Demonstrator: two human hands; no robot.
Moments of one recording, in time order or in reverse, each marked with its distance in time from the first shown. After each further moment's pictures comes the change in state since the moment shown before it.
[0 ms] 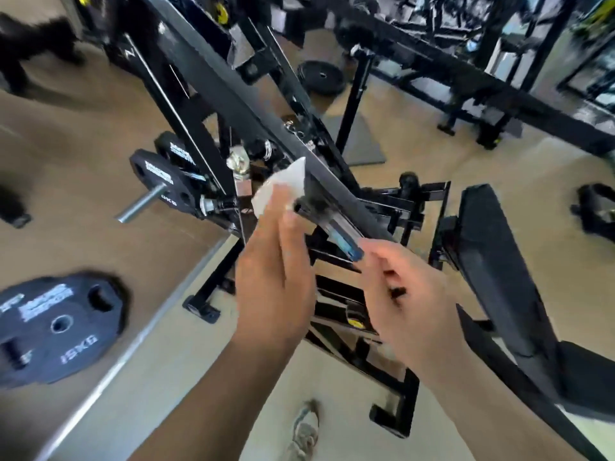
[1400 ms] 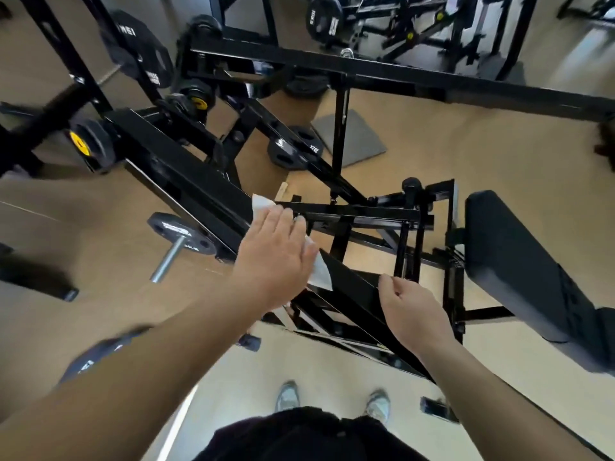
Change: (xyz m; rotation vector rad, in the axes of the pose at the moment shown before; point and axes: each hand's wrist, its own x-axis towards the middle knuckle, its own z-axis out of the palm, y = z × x) left_hand 0.198 -0.006 0.006 1.287 -0.856 0.387; right_hand 0.091 0.020 0.004 -0.064 -0.267 0.844
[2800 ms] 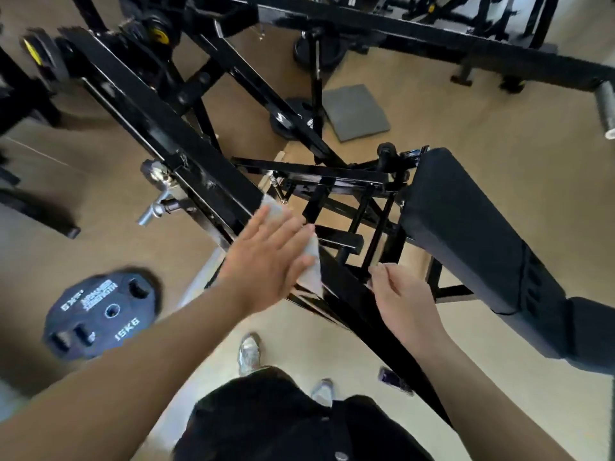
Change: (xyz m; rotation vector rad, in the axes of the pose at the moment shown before) left_hand -0.081 0.198 0.055 0.030 0.207 0.104; right_hand -0.042 0.184 -0.079 0.165 -0.035 -0.176
